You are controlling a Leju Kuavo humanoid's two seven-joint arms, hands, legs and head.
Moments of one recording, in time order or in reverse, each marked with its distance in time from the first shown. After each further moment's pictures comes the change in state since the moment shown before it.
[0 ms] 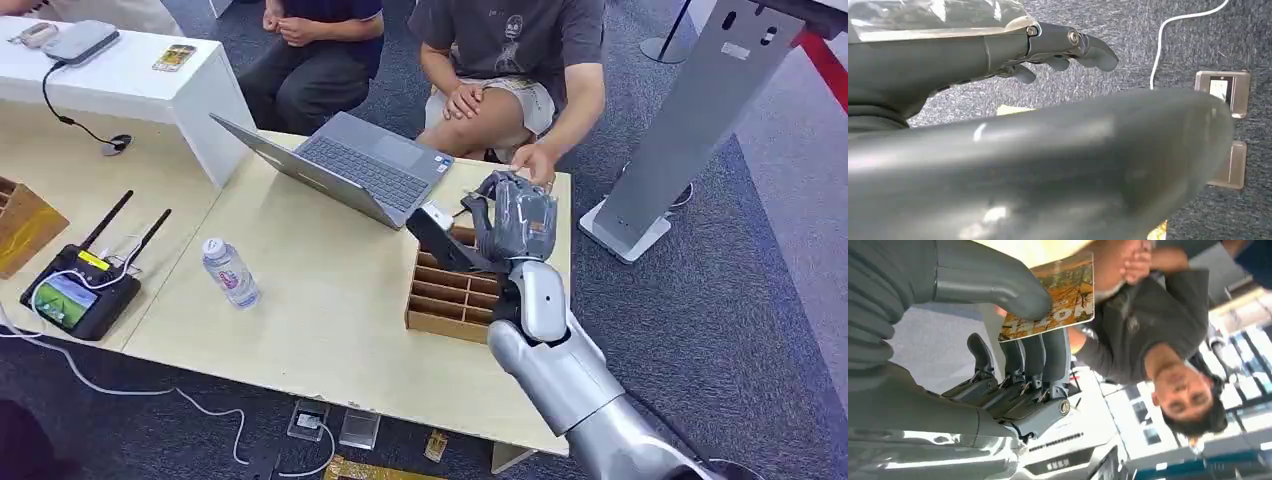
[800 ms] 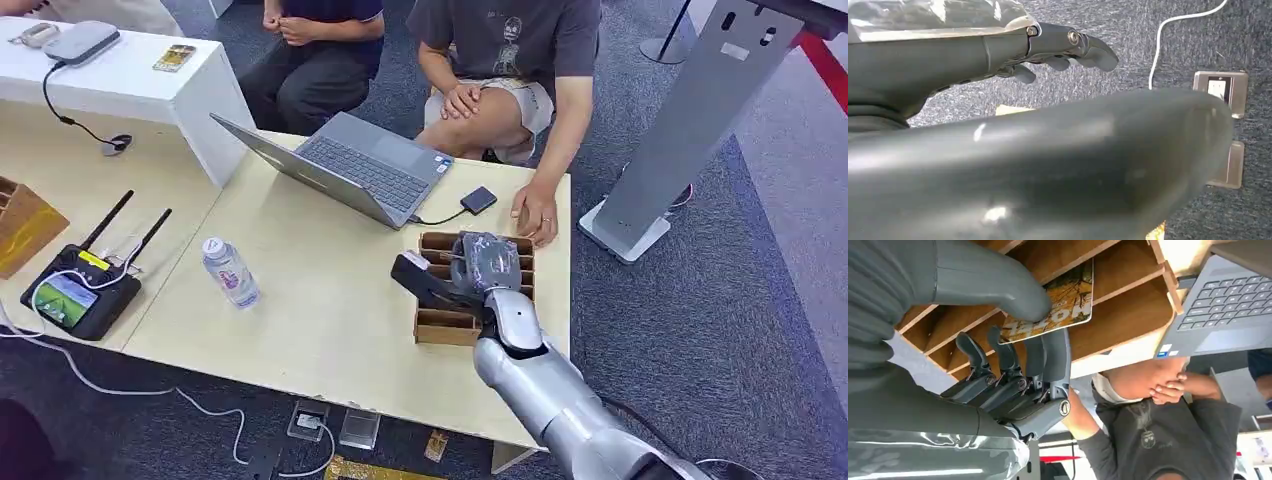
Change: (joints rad) left arm -0.002 0.000 0.000 0.000 0.003 0.001 -0.003; right arm -0.031 0.091 0.088 0.383 -0.200 0.126 -0.112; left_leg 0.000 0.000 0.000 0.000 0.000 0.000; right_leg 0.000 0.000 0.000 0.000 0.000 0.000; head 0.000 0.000
